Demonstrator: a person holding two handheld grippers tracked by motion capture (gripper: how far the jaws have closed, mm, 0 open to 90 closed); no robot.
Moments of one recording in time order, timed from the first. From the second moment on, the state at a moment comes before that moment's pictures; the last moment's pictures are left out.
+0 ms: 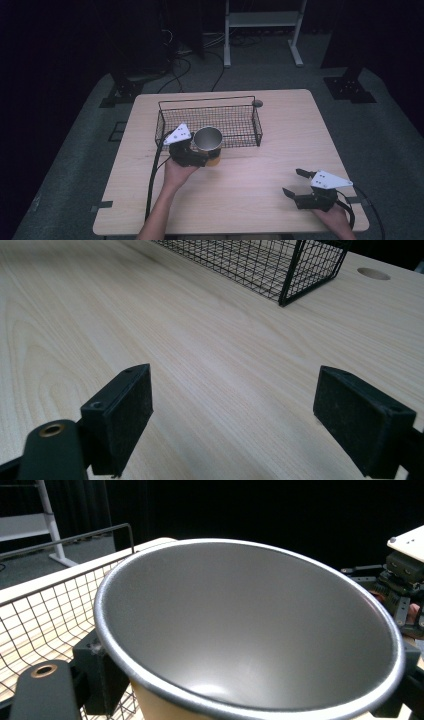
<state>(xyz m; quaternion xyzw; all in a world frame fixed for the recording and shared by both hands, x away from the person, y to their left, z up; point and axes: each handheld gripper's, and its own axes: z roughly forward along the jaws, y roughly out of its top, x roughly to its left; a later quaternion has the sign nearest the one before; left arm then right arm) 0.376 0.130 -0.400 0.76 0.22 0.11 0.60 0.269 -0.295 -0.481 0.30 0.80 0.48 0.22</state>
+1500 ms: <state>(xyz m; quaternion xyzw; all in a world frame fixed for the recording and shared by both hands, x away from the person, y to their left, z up) 0.459 0.130 -0.355 0.75 0.24 0.12 0.60 0.270 -0.295 -0.481 0.30 0.80 0.48 0.22</state>
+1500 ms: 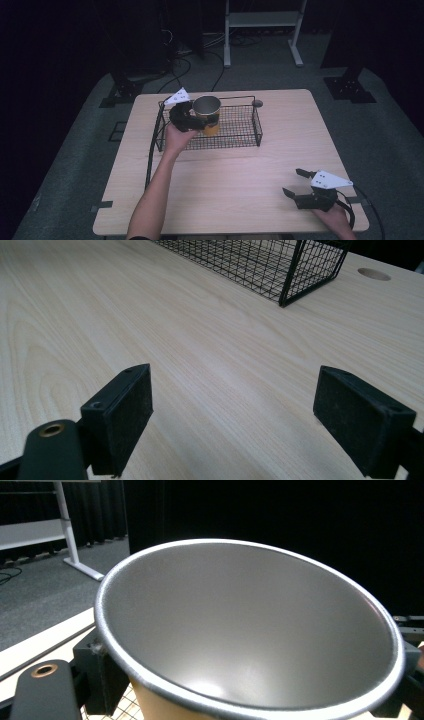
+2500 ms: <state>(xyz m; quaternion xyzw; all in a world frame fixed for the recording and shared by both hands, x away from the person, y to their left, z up) 0.505 0.117 -0.355 0.76 0.26 0.10 0.59 0.269 -0.295 -0.481 0.29 0.80 0.48 0.22</state>
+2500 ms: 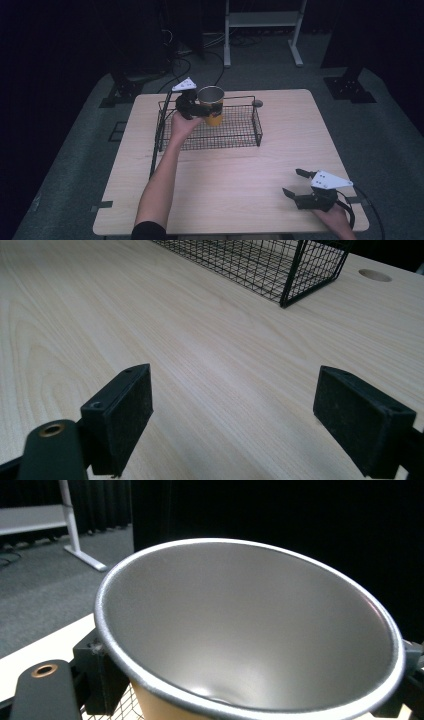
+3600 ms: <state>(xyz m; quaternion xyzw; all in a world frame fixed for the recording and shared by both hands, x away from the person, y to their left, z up) 0.531 0.104 -0.395 0.82 0.26 0.11 0.50 0.269 -0.295 -0.481 0.29 0.80 0.48 0.22</state>
